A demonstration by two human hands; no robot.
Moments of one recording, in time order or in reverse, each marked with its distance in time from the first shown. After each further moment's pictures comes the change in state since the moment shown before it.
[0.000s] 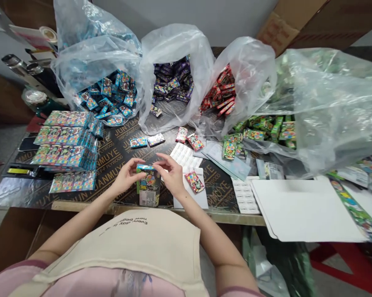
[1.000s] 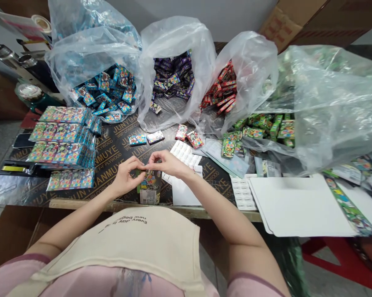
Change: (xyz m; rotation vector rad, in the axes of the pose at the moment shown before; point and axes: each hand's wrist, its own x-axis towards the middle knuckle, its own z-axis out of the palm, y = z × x) left_hand -0.002 0.026 0.004 0.492 0.058 0.454; right_hand 0.044 -0.040 -0.012 -0.140 -0.606 0.166
